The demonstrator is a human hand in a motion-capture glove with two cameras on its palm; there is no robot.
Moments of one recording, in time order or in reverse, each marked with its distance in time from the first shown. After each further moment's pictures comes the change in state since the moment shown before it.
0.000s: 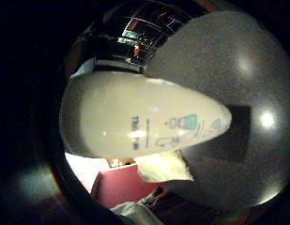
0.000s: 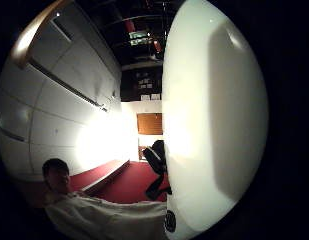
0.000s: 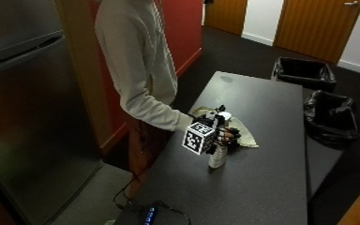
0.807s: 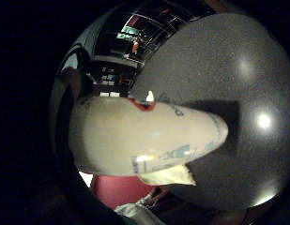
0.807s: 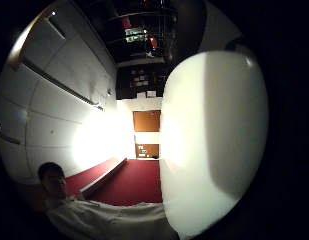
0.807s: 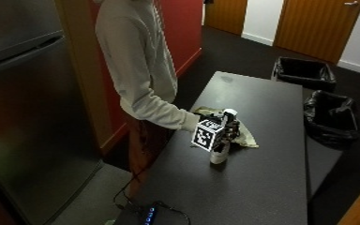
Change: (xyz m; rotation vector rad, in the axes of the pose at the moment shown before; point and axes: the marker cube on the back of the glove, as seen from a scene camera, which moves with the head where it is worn) arm -0.011 -0.021 0.024 -0.033 0.059 -0.004
